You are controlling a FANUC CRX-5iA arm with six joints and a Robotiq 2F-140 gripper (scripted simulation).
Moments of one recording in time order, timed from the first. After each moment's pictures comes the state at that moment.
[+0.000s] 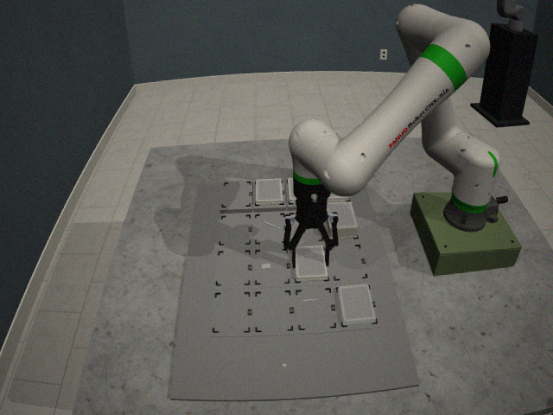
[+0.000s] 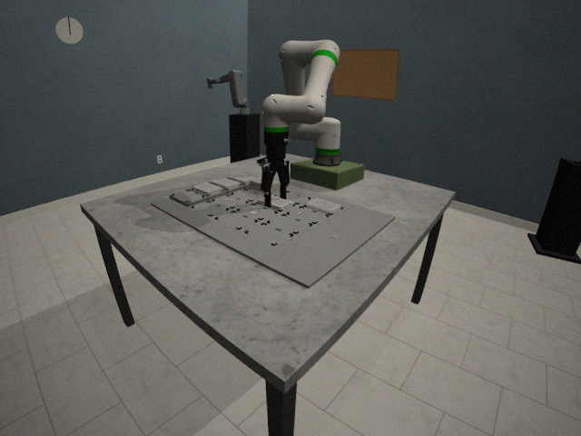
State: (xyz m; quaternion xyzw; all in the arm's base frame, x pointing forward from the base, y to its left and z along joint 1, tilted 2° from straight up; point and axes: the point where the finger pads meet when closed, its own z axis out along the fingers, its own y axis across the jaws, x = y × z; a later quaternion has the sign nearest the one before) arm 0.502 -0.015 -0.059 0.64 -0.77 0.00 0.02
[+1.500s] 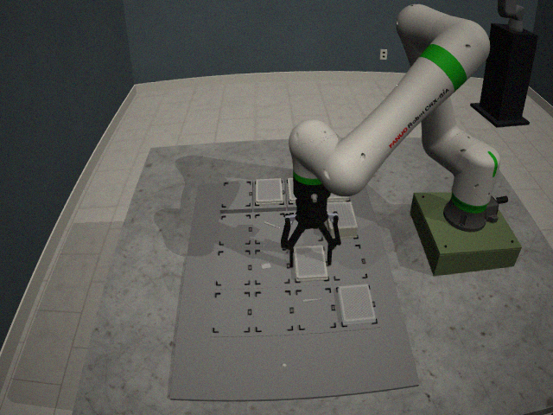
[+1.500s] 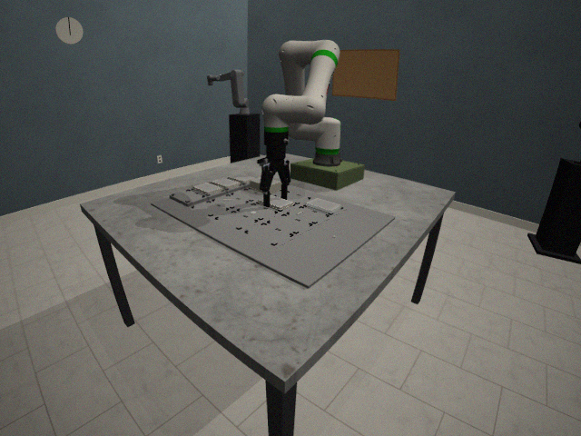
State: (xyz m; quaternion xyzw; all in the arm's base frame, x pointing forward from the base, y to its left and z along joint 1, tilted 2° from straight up) arm 0.502 -0.015 -0.059 0.64 -0.77 0.00 0.02
